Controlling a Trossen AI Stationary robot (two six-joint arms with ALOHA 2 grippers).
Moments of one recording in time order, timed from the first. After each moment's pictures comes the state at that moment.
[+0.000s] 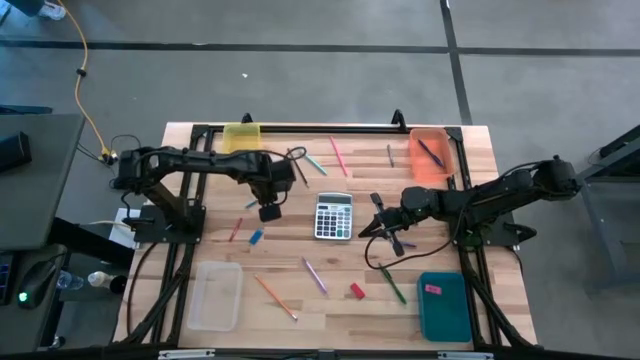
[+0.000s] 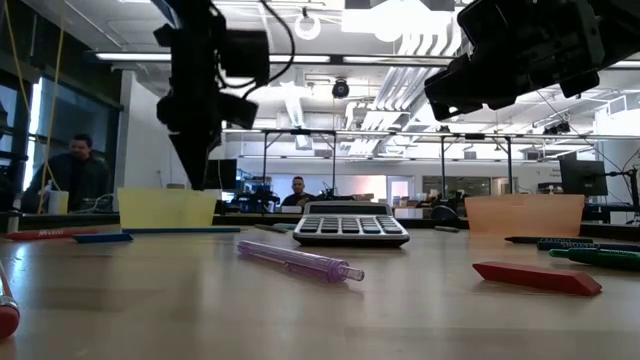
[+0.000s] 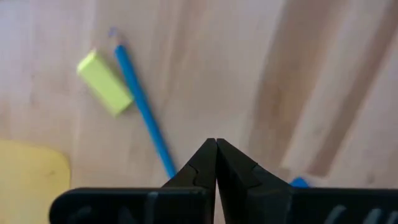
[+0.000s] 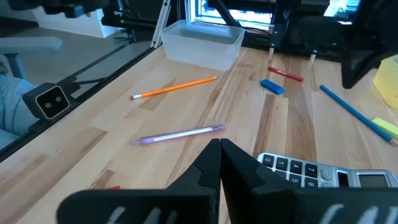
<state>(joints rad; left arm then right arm) 0.37 1.59 1.04 -0.92 -0.03 -0.02 0.05 1.23 0.41 0.50 -0.29 -0.14</state>
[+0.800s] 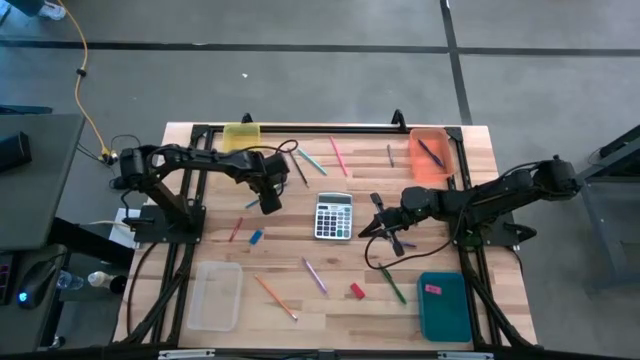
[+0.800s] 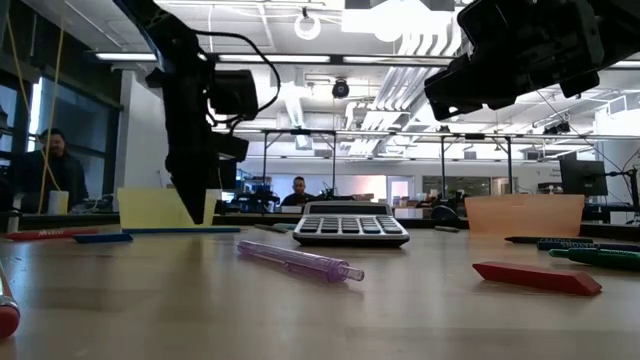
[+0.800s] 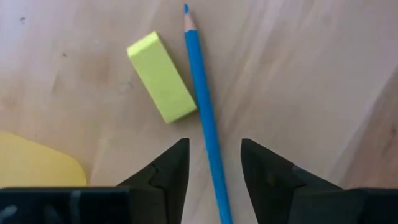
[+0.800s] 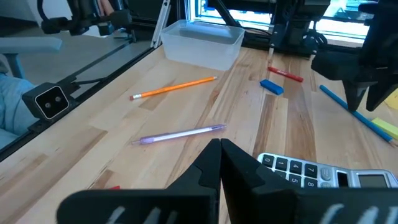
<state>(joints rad) 0.50 1.61 0.84 -0.61 -0.08 -0.02 0.05 1.23 0.41 0.50 -0.29 -0.14</state>
